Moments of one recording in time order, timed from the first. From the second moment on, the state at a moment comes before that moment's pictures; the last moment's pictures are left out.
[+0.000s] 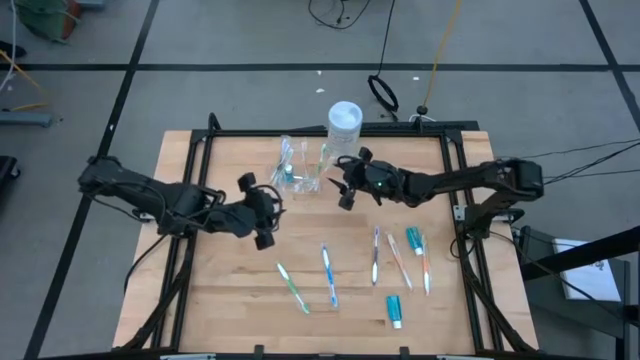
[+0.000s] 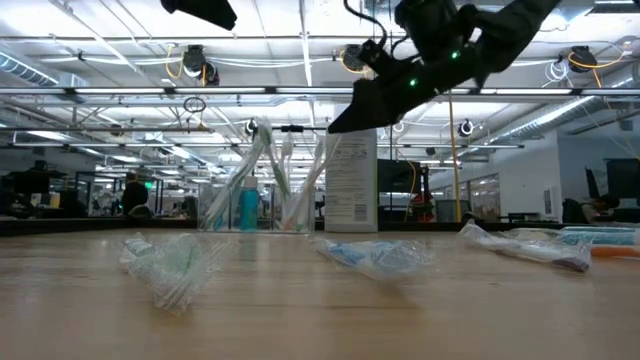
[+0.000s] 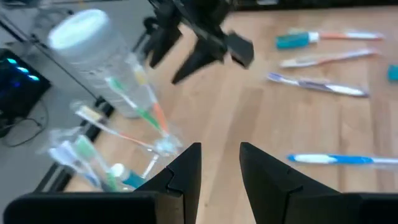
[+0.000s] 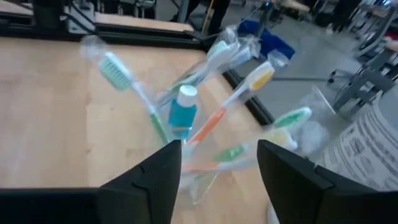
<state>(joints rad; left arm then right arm) -0.32 1.23 1.16 -0.69 -0.62 -0.26 -0.18 1.56 0.80 0.44 0.29 -0.17</state>
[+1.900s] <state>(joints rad) -0.35 1.50 1.16 -0.89 -0.27 0.19 -0.08 1.38 0.80 -0.11 0.28 -0.12</state>
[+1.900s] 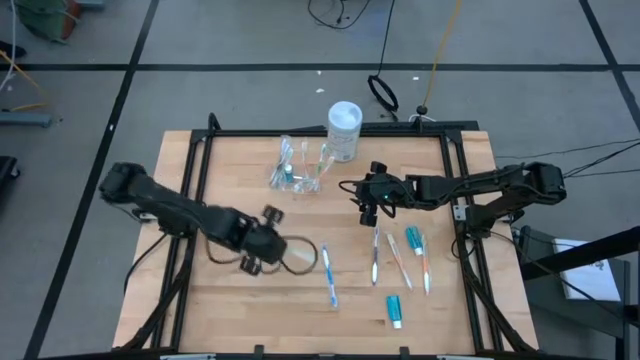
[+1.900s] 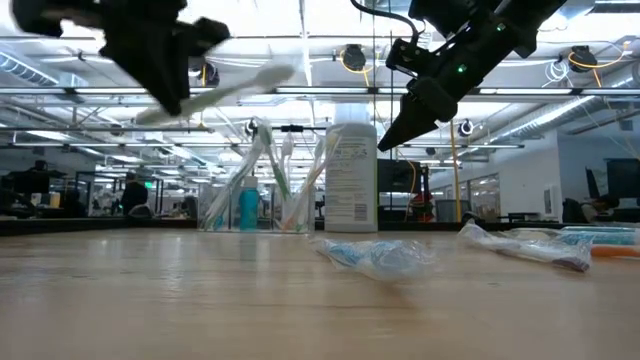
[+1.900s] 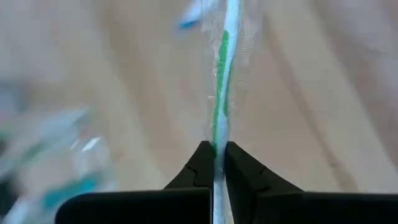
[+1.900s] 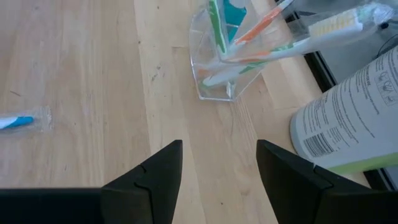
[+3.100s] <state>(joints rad) 0.17 1.13 0.44 0.48 -0.62 -0.12 -0.08 1.38 0.80 -0.10 0.28 -0.12</state>
